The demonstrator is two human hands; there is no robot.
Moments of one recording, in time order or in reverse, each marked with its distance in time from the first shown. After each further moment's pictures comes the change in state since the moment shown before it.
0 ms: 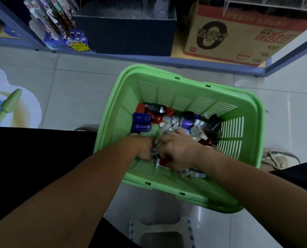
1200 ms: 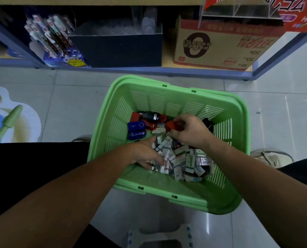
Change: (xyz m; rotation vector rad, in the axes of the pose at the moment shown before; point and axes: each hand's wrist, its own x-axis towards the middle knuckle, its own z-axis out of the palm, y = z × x) left_hand -0.021 0.029 -0.005 -0.944 -0.023 -0.034; right_hand -0.017 0.051 -0.021 0.718 0.444 0.537
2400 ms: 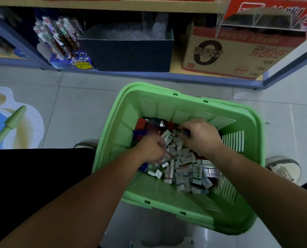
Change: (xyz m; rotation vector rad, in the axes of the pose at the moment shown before) left_hand 0.004 0.012 -0.013 0.081 0.327 0.201; right_hand 0.019 0.003 0.003 -0.502 0.117 -0.209
